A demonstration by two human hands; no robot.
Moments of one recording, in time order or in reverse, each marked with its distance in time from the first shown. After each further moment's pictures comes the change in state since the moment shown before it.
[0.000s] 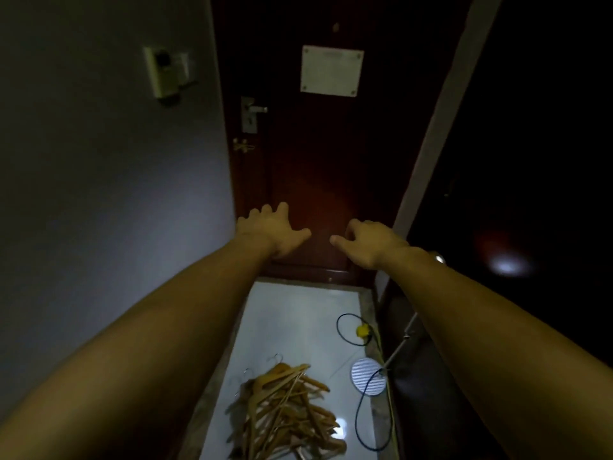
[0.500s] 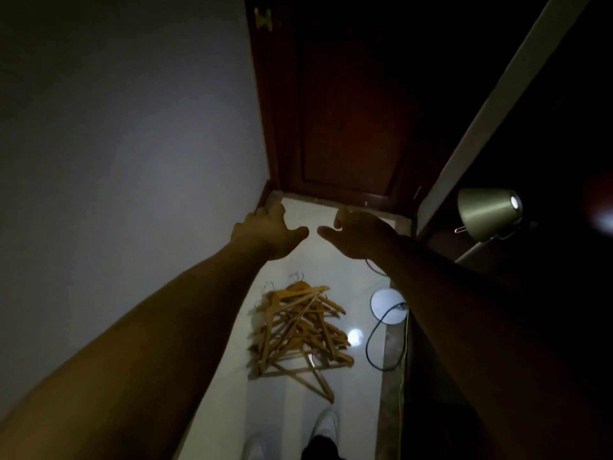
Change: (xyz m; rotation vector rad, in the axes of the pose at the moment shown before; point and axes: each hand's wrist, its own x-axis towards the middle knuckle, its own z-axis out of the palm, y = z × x) left_hand 0.042 -0.010 0.183 -0.058 -0.299 -0.279; right_hand 0.091 0.057 0.177 0.030 -0.347 -0.126
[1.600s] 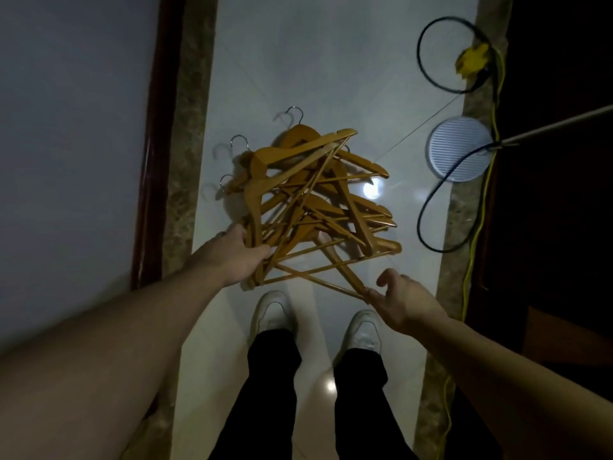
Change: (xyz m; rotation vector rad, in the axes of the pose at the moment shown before) left_hand 0.250 -0.211 0.493 -0.094 -0.629 -0.275; right_hand 0.139 0.145 0.553 0.310 -0.629 0.502
